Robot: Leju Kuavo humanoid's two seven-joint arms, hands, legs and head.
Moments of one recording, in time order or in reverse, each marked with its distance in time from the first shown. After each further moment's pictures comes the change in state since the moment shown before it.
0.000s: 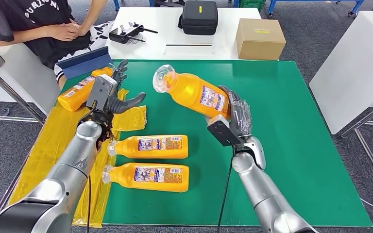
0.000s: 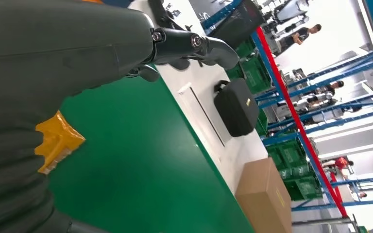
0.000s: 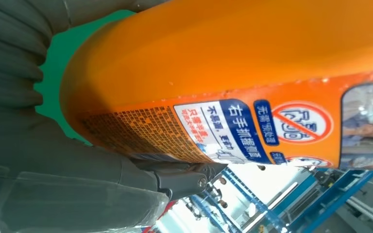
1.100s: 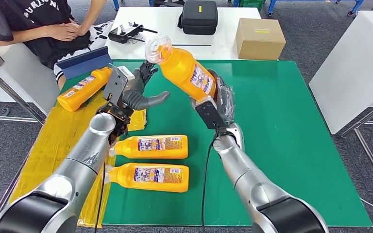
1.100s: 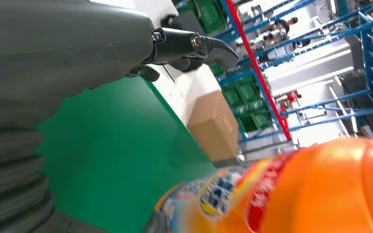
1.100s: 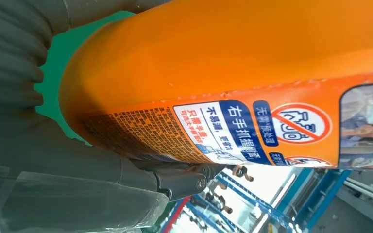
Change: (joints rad) left arm -0.041 -0.045 -0.202 -0.052 0.199 -0.148 0.022; right arm -0.240 0.144 -0.003 0.378 -0.180 -0.123 -0.186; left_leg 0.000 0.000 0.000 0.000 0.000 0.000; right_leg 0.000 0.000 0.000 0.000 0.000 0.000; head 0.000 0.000
